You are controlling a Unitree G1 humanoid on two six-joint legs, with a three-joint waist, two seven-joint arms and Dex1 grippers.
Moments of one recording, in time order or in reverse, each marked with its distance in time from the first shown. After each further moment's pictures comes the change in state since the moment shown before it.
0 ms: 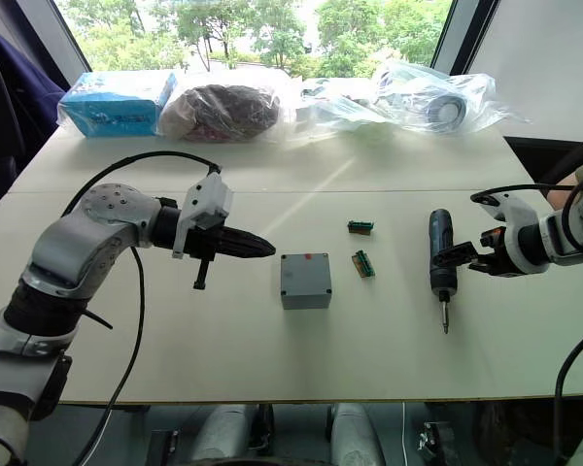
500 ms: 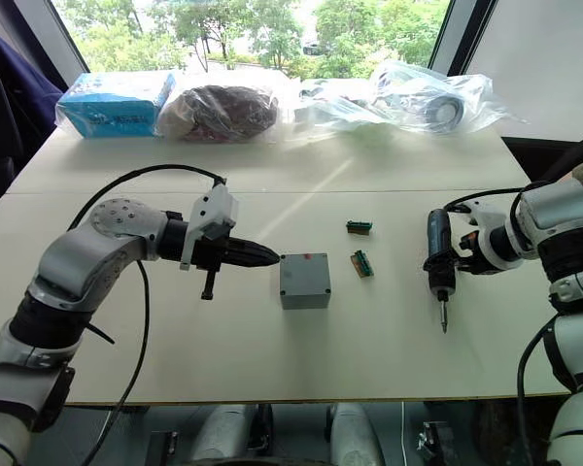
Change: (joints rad) left arm 0.061 -0.013 0.001 -0.047 -0.020 0.046 0.069; right arm -0.150 0.138 0.278 0.302 -0.333 -0.259 0.235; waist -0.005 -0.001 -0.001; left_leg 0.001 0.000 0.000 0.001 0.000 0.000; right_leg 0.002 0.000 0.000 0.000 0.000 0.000
